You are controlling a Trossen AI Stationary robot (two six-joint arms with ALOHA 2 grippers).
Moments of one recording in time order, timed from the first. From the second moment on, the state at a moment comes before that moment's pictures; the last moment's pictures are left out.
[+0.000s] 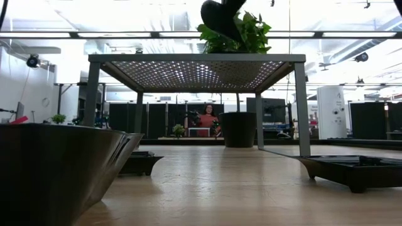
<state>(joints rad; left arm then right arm) -0.62 1.43 0.84 0.73 -0.09 -0.05 0.31 2.13 2.30 -1.57 0.42 -0.07</state>
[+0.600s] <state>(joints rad) -0.68 1.35 0.76 0.75 -0.11 0.00 0.24 2.10 2.24 -1.57 0.47 -0.03</state>
